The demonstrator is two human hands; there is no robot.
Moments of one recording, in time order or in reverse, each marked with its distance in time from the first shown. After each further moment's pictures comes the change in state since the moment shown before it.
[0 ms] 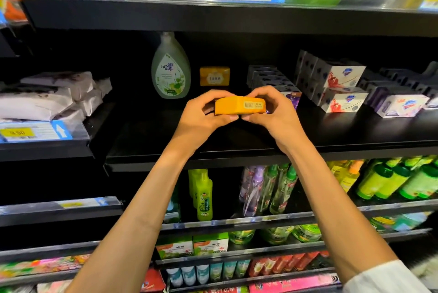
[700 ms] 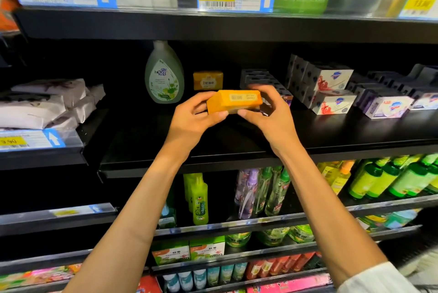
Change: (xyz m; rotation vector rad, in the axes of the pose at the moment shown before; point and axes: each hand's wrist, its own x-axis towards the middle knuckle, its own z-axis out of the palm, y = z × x) left_hand -0.003 0.008 0.002 -0.204 0.071 -0.106; right_hand -0.006 -0.009 0.001 0.022 0.108 -0.089
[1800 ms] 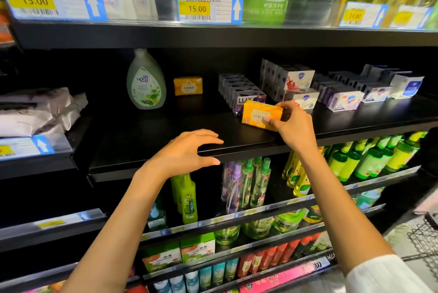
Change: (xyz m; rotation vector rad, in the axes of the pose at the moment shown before) left_hand -0.024 -0.014 -0.013 0.947 -0.577 0.012; right_hand -0.029 0.012 -0.087 -0.721 0.289 0.297
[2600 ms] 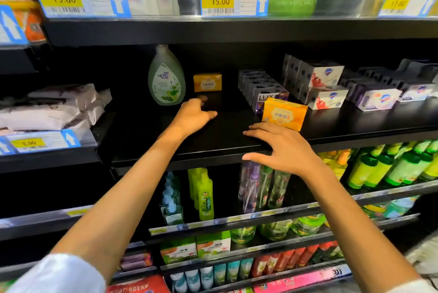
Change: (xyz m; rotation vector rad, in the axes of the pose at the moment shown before) left_hand 0.072 -0.047 -0.031 -0.266 0.322 -0.396; right_hand -0.037 -0.020 0.038 -0.439 -0.419 -0.667
